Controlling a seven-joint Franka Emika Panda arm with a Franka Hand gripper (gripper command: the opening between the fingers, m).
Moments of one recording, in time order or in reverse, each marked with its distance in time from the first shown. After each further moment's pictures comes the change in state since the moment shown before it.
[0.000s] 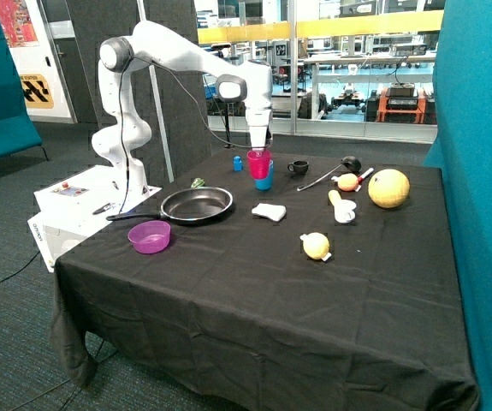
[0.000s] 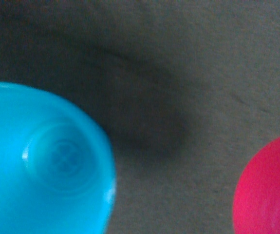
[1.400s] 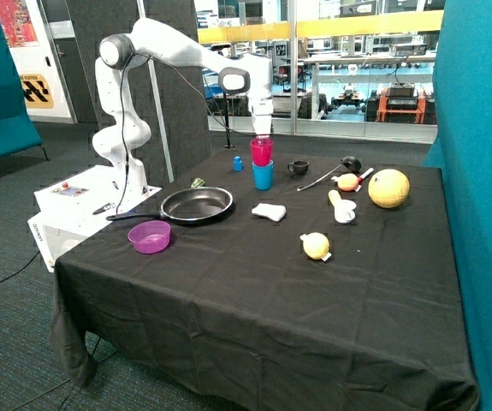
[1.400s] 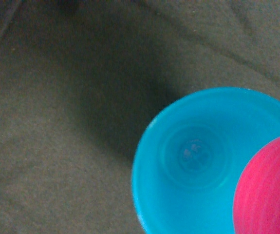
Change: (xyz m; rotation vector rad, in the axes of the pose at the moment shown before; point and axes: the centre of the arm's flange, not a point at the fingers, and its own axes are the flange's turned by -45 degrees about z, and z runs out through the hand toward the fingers) arm 0.003 -0.080 -0.012 0.000 -0.001 -0.169
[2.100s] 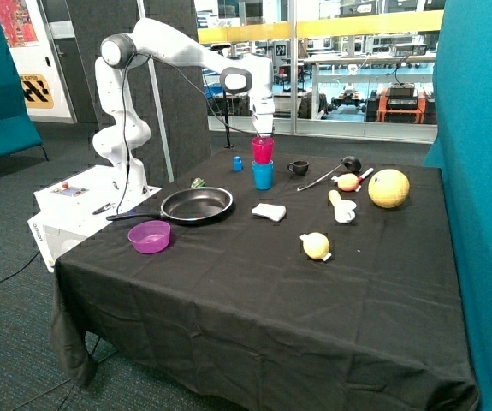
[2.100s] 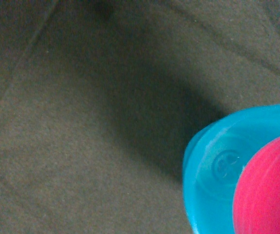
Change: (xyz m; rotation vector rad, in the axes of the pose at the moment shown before) arm 0.007 -0.022 0.002 0.003 0.001 -0.035
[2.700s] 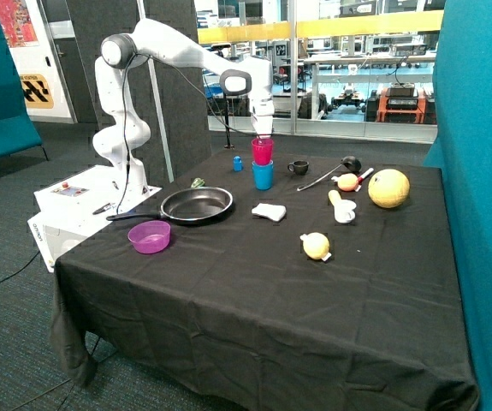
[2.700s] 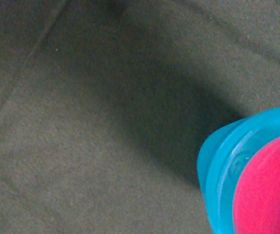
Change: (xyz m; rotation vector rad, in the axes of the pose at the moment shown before) arm -0.001 -0.007 0.009 -0.001 0.001 0.003
